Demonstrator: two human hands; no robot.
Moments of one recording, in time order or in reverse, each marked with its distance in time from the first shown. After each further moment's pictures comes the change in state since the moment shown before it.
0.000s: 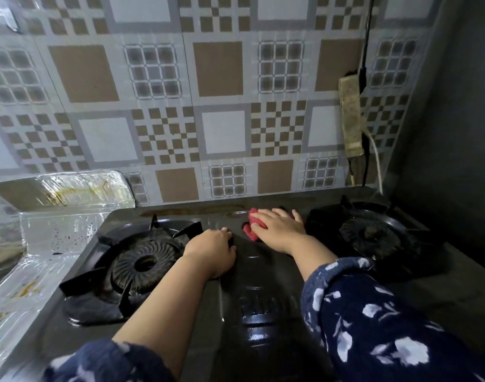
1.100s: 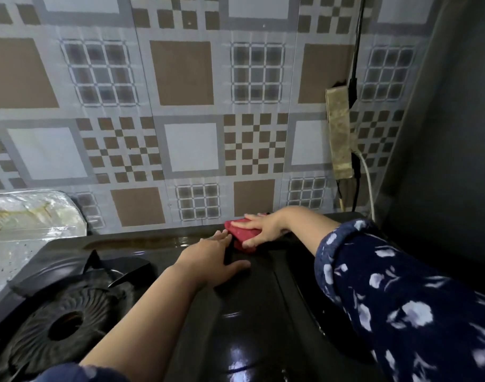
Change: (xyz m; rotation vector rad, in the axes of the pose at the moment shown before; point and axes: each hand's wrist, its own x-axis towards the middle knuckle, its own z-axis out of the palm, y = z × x) left_hand 0.101 0.039 0.003 -0.117 -0.046 0.155; right_hand 0.098 0.059 -0.073 -0.270 -0.593 -0.151
